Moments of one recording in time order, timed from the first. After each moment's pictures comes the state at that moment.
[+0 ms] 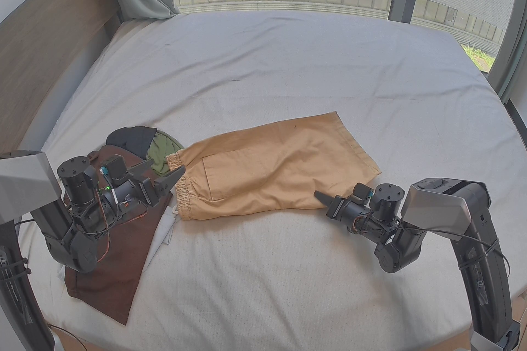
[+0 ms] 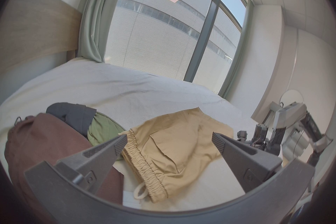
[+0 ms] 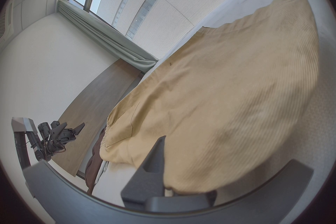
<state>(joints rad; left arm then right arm) -0.09 2.13 -0.55 -1.55 -0.44 -0.17 0.33 2.68 -1.06 -1.53 0.35 0.64</state>
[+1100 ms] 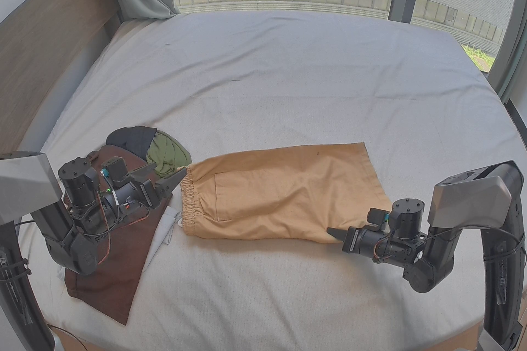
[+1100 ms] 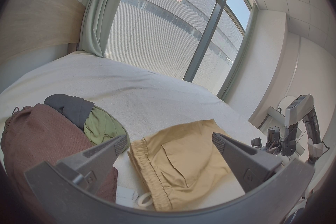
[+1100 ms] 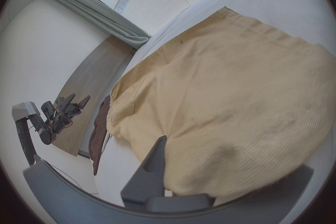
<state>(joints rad) -0.10 2.13 -0.53 -1.55 -0.44 -0.21 0.37 2.43 -0.59 -1.47 0.35 0.53</state>
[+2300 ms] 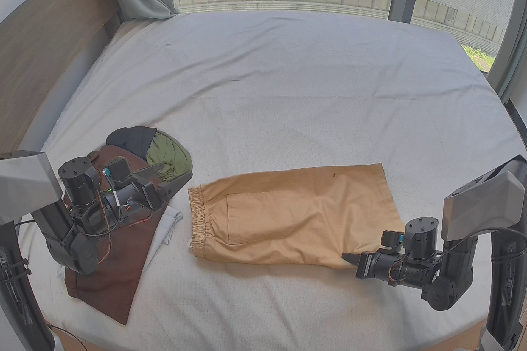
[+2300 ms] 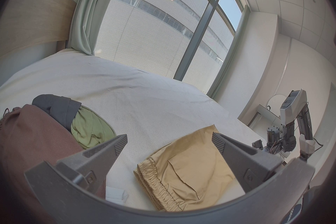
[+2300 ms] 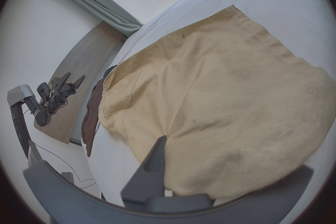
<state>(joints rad) -0.10 2.12 -0.54 -1.55 -0.54 -0.21 0.40 2.35 -0.30 -1.53 0.26 0.47</state>
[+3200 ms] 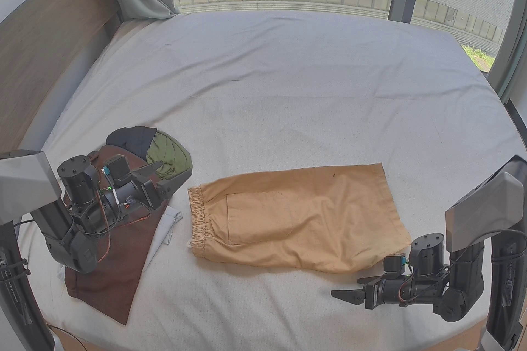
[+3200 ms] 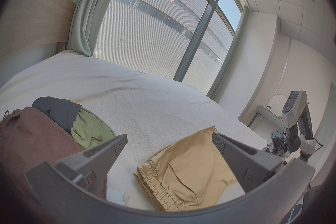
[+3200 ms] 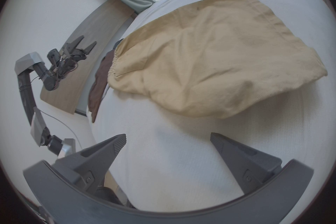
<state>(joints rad) -0.10 2.12 -0.54 -1.55 -0.54 -0.22 0.41 2.35 -0.14 -1.54 0.39 0.31</state>
